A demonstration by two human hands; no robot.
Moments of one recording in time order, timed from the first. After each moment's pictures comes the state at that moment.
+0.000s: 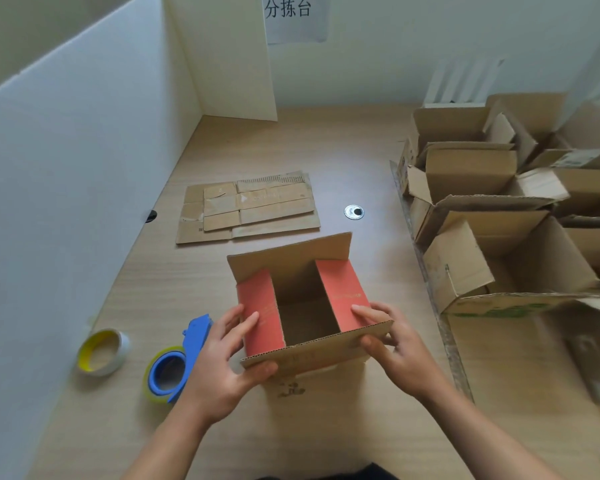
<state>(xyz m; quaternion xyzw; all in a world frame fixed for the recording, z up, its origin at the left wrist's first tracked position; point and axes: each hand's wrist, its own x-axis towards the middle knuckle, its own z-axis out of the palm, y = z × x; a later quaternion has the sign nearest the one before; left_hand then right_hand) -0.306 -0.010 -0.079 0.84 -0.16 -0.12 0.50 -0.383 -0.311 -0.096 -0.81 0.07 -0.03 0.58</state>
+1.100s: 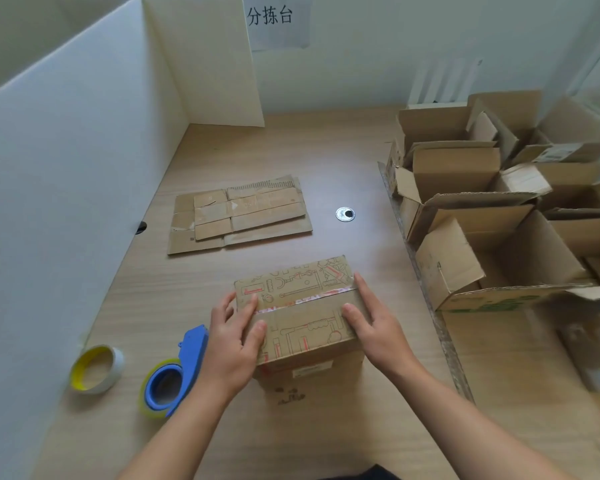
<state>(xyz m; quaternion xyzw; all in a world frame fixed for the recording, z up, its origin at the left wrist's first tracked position) -0.275 -0.043 -0.088 0.89 -0.10 -0.08 0.44 -0.345 -0.292 -0.099 -0.82 0.19 -0.05 0.54</state>
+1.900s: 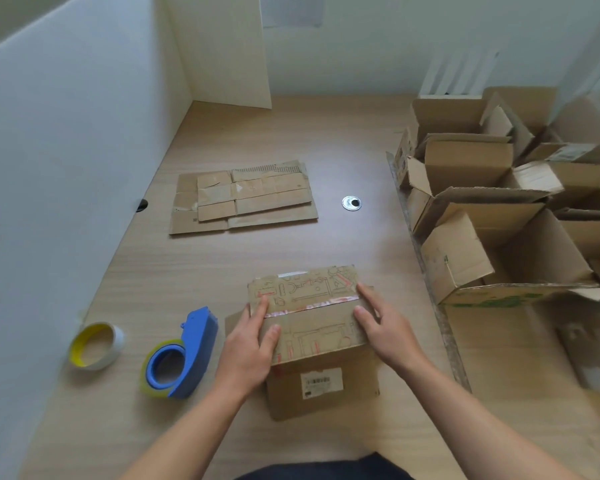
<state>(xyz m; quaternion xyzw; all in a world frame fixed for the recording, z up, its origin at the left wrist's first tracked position) -0.291 -0.047 -0.114 0.90 -0.10 -0.15 0.39 -0.352 -0.297 -0.112 -0.85 0.22 0.01 0.47</state>
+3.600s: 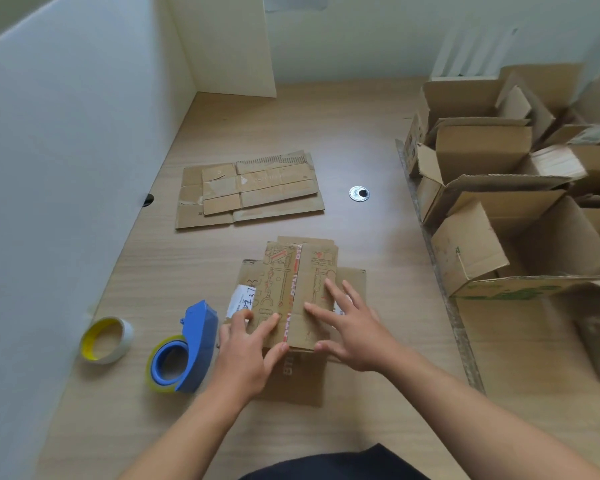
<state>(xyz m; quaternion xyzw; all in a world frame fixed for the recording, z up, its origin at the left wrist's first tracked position) -0.297 -0.029 -0.128 0.96 -0.13 -0.14 0.19 -0.331 -0.264 -0.130 -0.97 -0.03 0.17 0.18</state>
